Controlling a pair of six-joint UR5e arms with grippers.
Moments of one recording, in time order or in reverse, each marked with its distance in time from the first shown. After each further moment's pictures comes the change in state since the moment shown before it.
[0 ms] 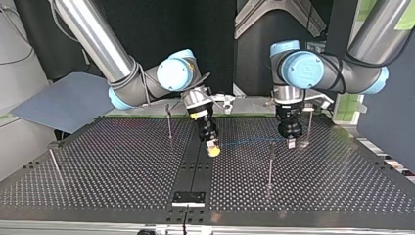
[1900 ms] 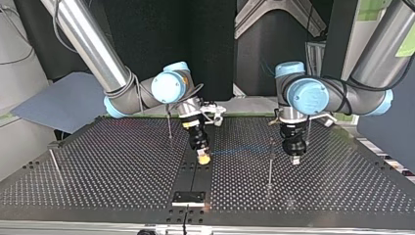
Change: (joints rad) left arm 0.053 -0.096 0.136 -0.054 0.049 -0.006; right arm -0.050 0.053 -0.057 0.006 -0.006 0.000
